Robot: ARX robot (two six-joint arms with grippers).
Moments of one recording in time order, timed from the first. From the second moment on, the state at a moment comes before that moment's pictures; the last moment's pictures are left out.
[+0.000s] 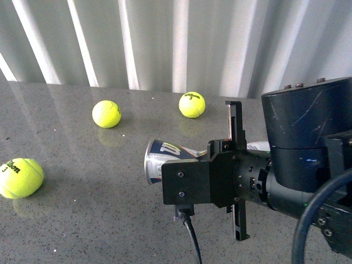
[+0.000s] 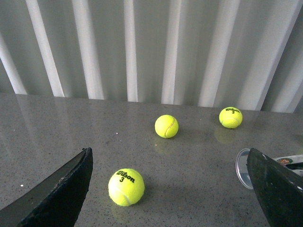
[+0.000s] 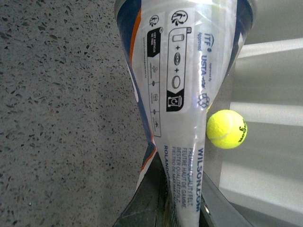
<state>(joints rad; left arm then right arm) 0.00 0.00 0.02 0.00 0.00 0.00 0.47 2.03 0.73 0.77 -0.11 -1.35</state>
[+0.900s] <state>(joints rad) 0.00 0.00 0.02 0.00 0.00 0.00 0.49 2.16 0.75 0.84 -0.11 -1.29</state>
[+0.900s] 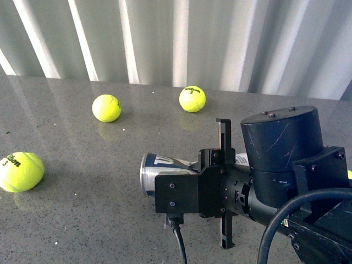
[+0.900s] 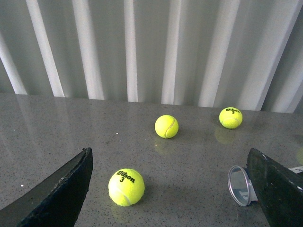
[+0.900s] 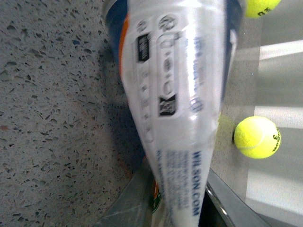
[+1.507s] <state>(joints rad) 0.00 0.00 0.02 0.00 0.00 0.00 0.55 1.87 0.70 0.54 -0.10 -1.06</state>
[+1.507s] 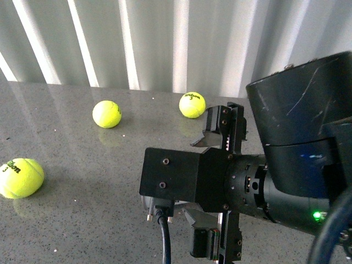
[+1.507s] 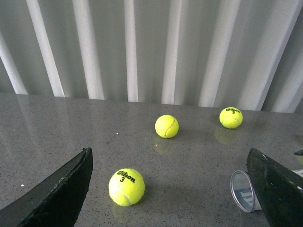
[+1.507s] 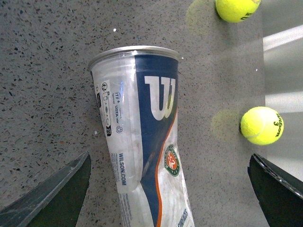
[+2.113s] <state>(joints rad) 0.00 0.00 0.02 0.00 0.00 0.00 0.08 1.18 0.57 0.62 0.18 -0.52</state>
